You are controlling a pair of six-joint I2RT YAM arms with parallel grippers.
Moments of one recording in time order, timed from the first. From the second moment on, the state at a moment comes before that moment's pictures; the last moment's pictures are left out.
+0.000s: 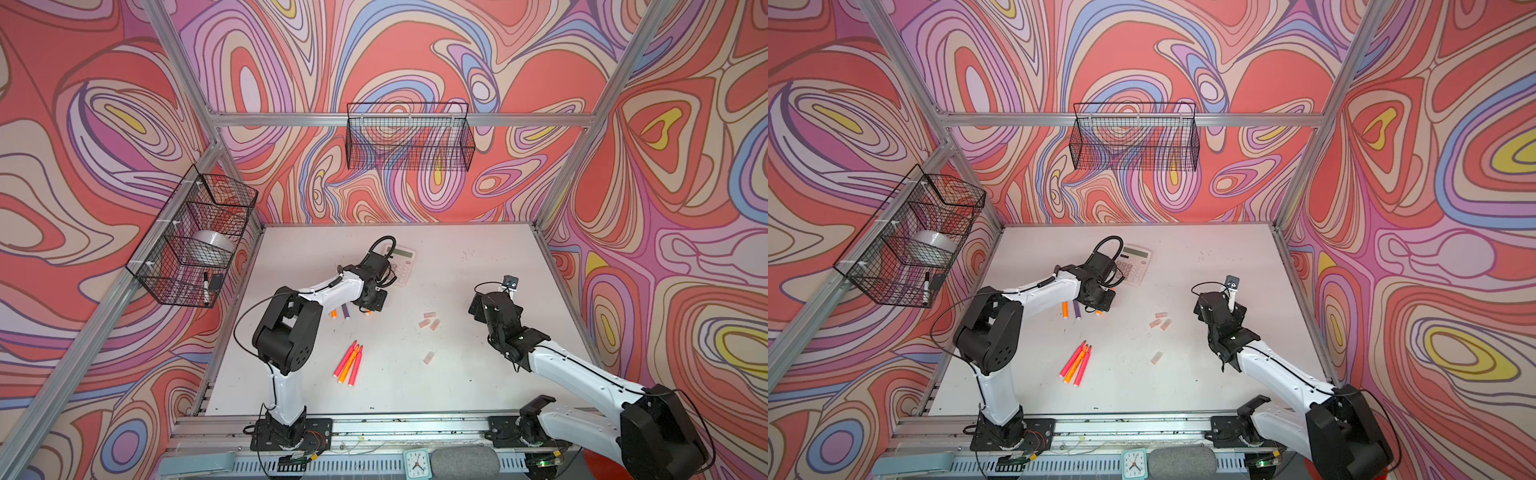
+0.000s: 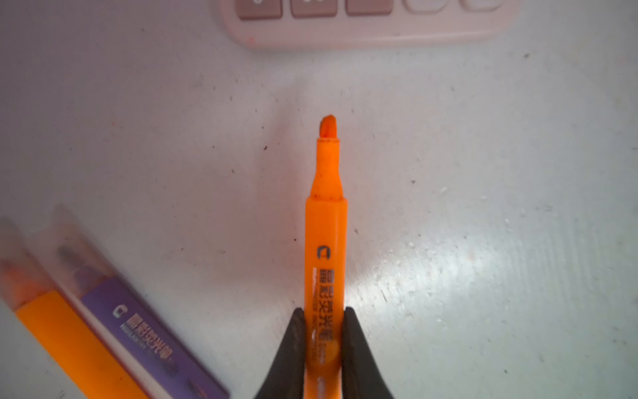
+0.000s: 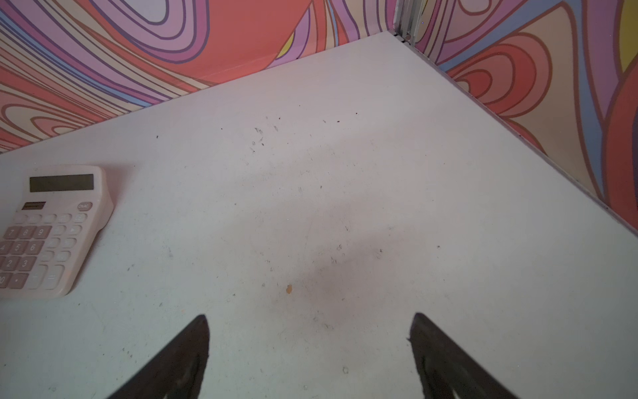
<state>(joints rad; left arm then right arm) -0.53 1.85 1.28 -0.62 -0.09 -0.17 0.45 1.11 0.51 -0.04 0.59 0.55</state>
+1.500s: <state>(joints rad) -0.58 1.06 0.55 0.30 0.21 -0.13 0.94 1.33 0.82 0.29 0.27 0.59</state>
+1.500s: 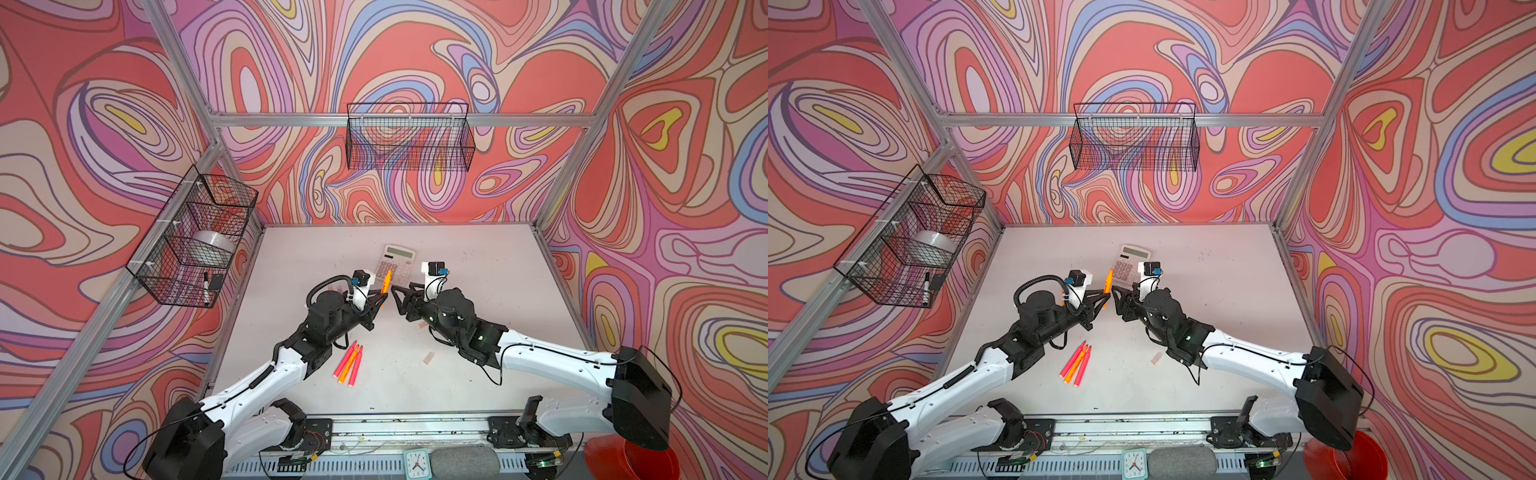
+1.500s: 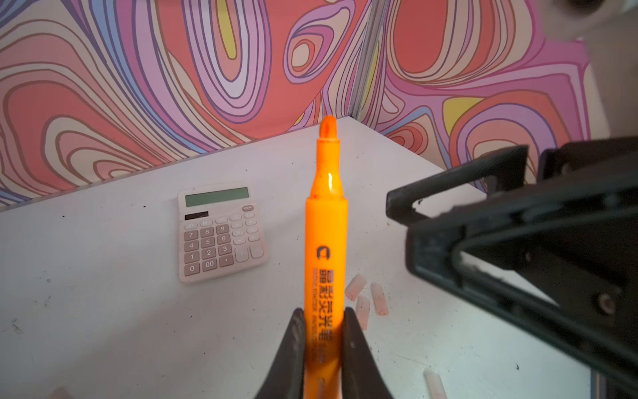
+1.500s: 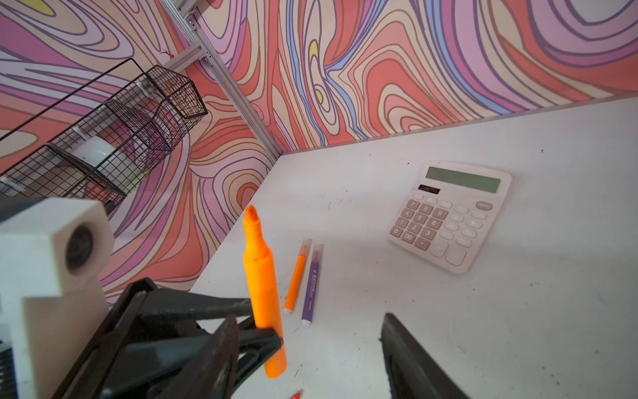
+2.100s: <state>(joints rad) -0.58 1.12 0.57 0.29 0.31 -0.14 0.94 1.40 0.91 0.25 0.25 0.58</state>
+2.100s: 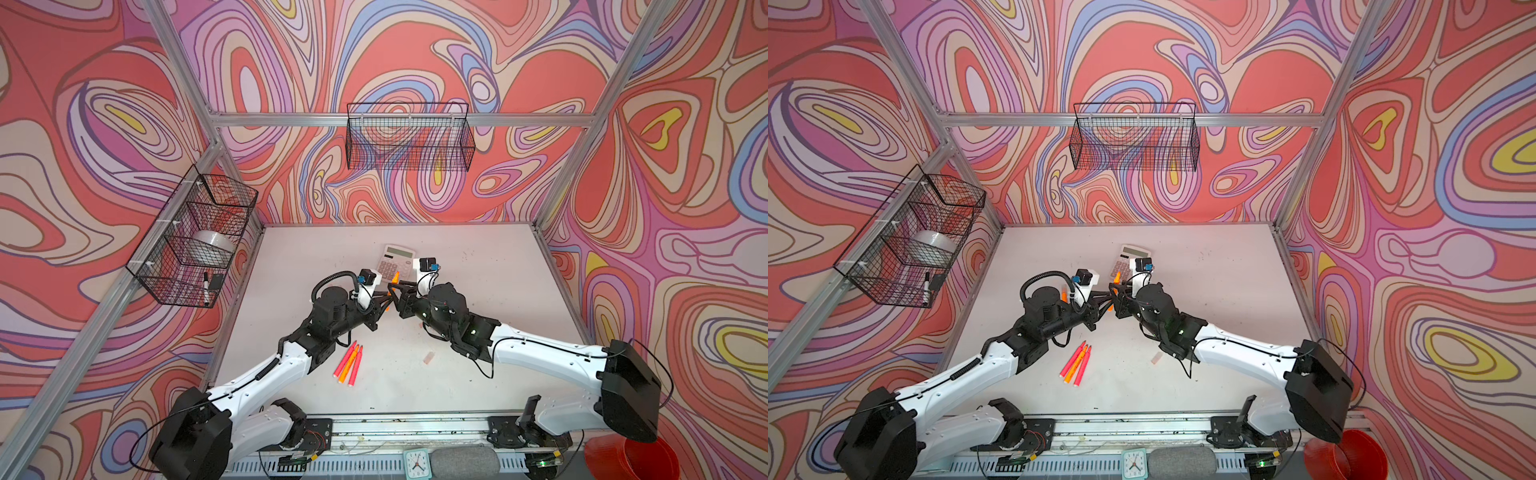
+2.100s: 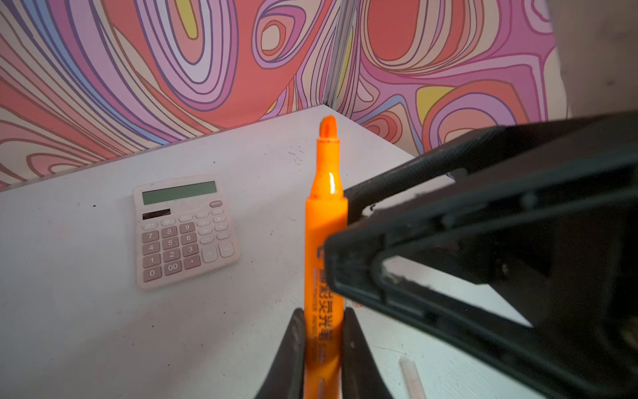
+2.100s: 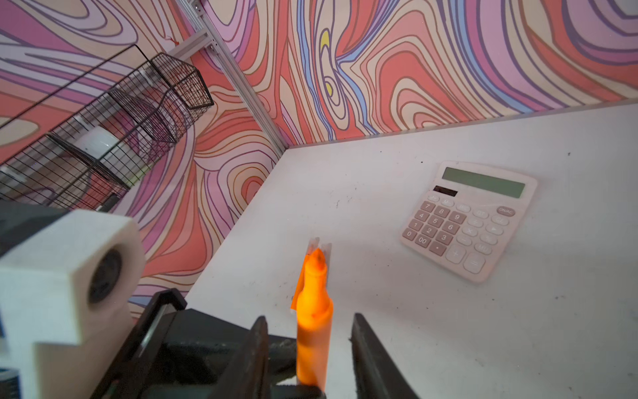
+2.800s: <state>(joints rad) -0.58 1.12 0.58 0.29 0.33 -0.14 0.94 1.42 0.94 0.20 0.25 0.59</state>
